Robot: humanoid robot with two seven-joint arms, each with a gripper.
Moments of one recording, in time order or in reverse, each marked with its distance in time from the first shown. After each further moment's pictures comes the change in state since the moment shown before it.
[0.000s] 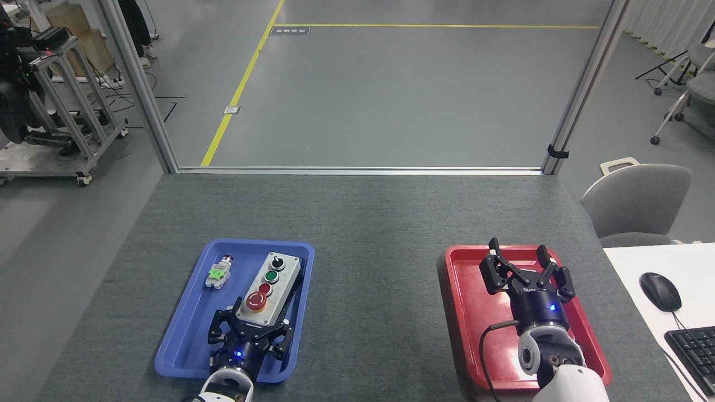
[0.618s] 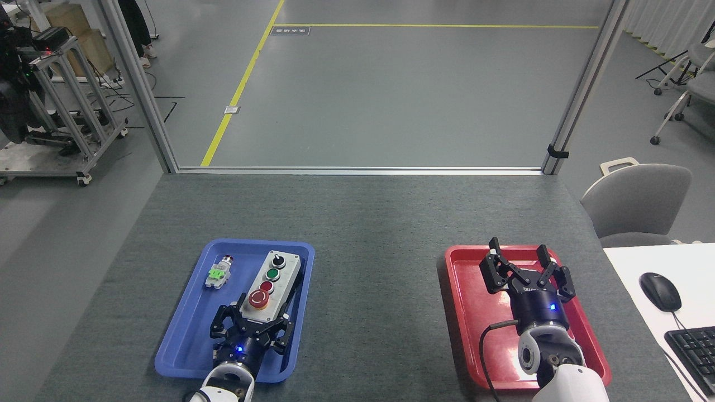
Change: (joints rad) left arm -0.025 -0.001 0.000 0.023 0.005 -0.008 0.004; right arm -0.001 0.001 0.000 -0.001 0.000 0.003 -0.003
